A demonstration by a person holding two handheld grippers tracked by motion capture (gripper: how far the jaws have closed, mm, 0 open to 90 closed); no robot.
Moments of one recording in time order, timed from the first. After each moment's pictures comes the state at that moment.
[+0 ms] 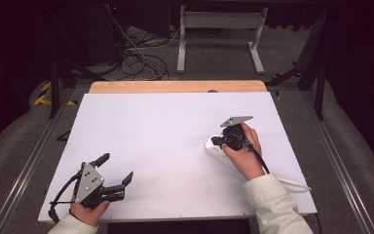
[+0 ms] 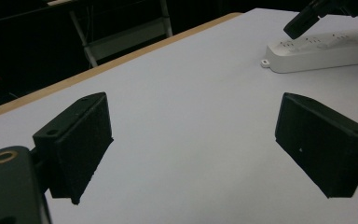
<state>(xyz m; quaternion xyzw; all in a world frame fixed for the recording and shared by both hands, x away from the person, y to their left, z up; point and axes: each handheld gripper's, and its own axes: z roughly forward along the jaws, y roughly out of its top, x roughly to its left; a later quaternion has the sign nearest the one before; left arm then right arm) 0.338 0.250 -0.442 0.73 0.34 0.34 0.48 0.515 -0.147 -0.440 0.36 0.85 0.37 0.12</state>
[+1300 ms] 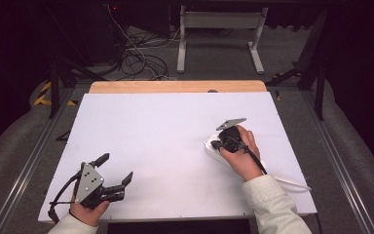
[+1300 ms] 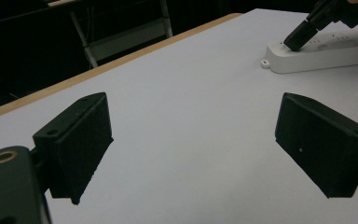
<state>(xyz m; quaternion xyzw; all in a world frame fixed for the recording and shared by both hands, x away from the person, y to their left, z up) 0.338 0.250 -0.442 0.73 0.34 0.34 0.48 0.515 -0.140 -0.450 0.36 0.86 0.33 0.13</state>
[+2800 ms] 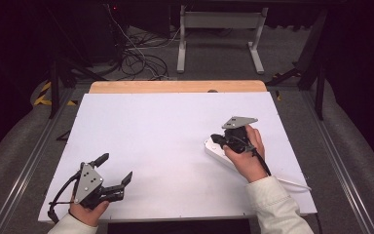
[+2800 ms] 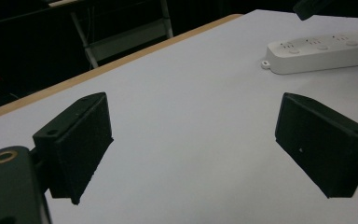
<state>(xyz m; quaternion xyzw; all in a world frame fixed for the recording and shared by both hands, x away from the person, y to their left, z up) 0.338 0.251 -0.441 0.73 0.34 0.34 0.48 0.494 -0.147 -0.415 0.32 0.84 0.41 0.17</state>
